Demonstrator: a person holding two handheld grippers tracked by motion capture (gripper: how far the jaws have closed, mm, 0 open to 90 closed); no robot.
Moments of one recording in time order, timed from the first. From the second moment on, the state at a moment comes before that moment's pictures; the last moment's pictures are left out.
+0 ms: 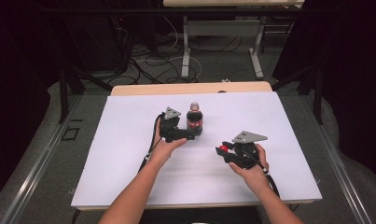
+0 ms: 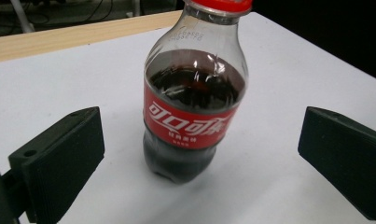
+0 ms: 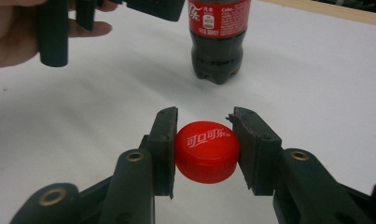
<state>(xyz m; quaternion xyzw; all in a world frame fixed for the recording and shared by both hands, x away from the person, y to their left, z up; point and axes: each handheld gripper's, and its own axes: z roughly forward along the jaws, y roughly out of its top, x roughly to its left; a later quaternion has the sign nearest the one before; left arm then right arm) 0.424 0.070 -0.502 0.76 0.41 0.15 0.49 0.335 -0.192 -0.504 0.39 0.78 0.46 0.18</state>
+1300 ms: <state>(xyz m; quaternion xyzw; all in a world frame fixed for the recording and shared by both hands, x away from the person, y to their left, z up) 0.362 0.143 -0.504 0.74 0.43 0.17 0.48 0.357 -0.112 -0.557 0.34 0.83 0.43 0.12</state>
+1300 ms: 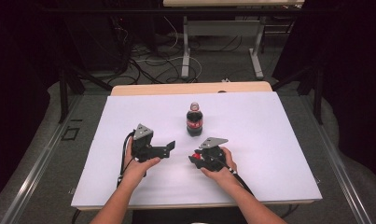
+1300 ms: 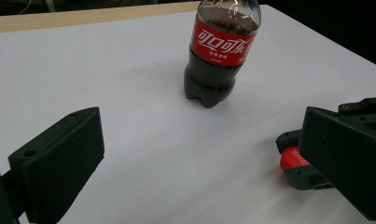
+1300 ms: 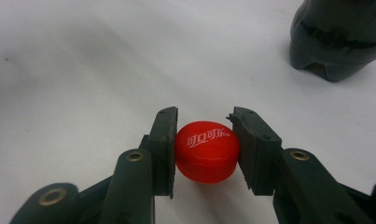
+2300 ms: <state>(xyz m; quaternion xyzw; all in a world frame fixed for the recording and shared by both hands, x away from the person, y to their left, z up) 0.364 0.148 -0.507 0.74 0.44 0.16 0.48 0.359 -0.106 -0.568 0.34 0.84 0.41 0.13</state>
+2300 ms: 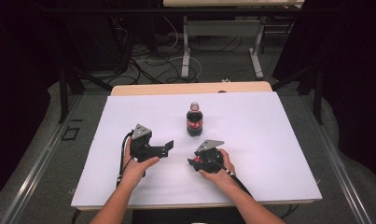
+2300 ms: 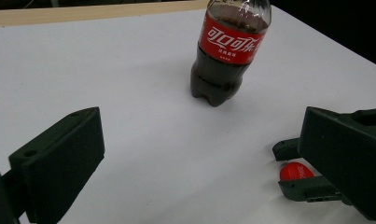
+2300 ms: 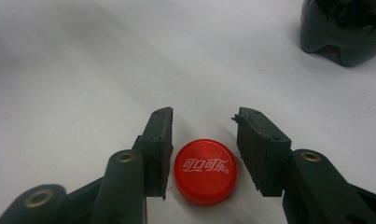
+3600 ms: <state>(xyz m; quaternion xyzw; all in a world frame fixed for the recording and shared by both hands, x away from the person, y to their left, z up) 0.378 0.181 -0.515 0.72 0.50 0.16 0.45 0.386 -0.237 -0.507 0.47 0.75 0.43 0.21</state>
